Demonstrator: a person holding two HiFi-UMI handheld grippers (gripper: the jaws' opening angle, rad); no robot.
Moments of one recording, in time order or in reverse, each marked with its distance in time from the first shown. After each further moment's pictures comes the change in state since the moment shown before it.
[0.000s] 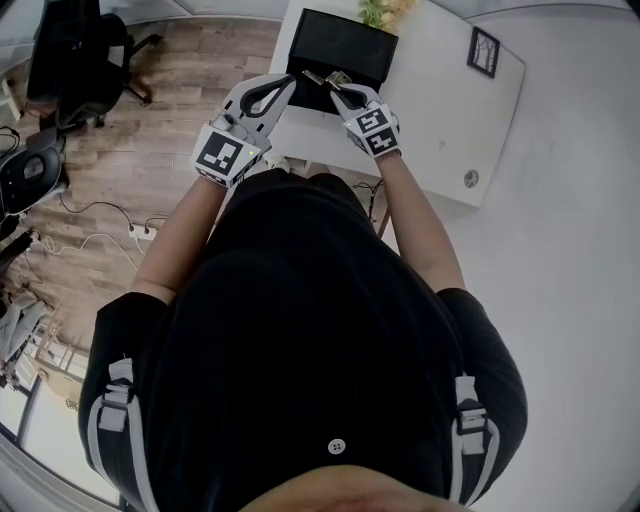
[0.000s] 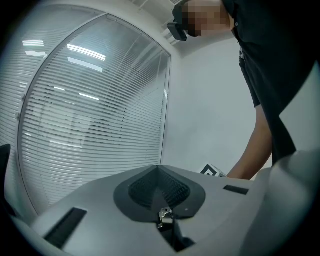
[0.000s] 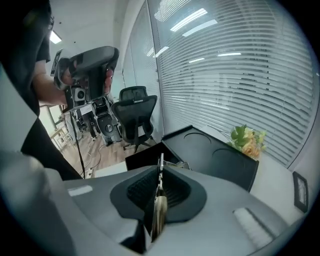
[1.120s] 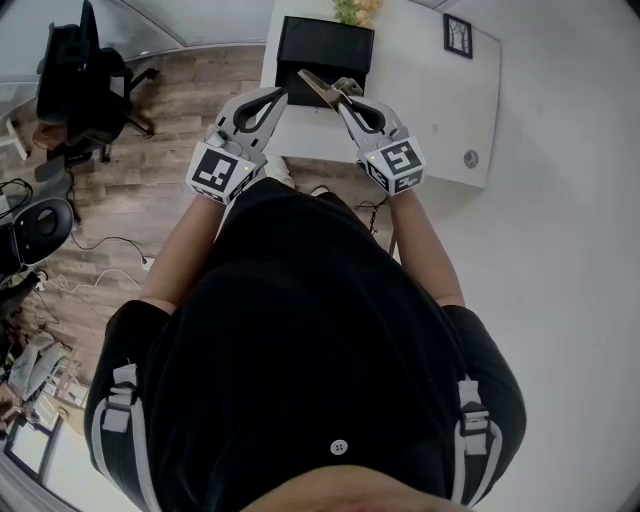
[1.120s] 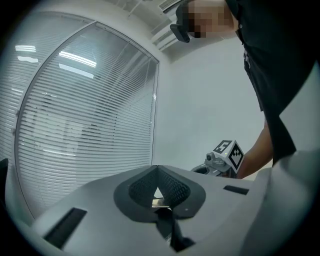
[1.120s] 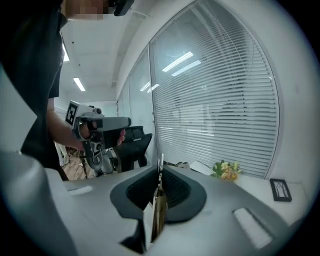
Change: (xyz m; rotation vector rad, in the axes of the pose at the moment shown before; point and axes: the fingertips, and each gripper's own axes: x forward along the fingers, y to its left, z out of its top) left arm -0.042 -0.053 0.034 0.066 -0.040 -0.062; right arm -0.146 0.059 0.080 0.041 -0.390 -0.127
